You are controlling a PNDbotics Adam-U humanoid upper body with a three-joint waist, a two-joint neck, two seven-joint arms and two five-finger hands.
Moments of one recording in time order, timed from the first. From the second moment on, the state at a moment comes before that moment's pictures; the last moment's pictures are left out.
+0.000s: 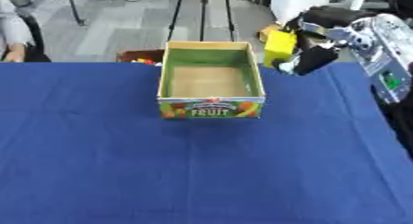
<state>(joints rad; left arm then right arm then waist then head) -0.28 0.27 0.19 -1.98 0.00 -0.51 0.08 -1.10 -0.65 0.20 -1.22 0.90 -0.13 0.58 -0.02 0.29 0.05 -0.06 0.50</state>
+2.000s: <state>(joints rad) -0.30 0.24 0.18 -1.98 0.02 -0.50 0.05 -1.29 -0.19 -0.05 -0.75 1.26 0.15 0.31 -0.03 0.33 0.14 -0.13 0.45</state>
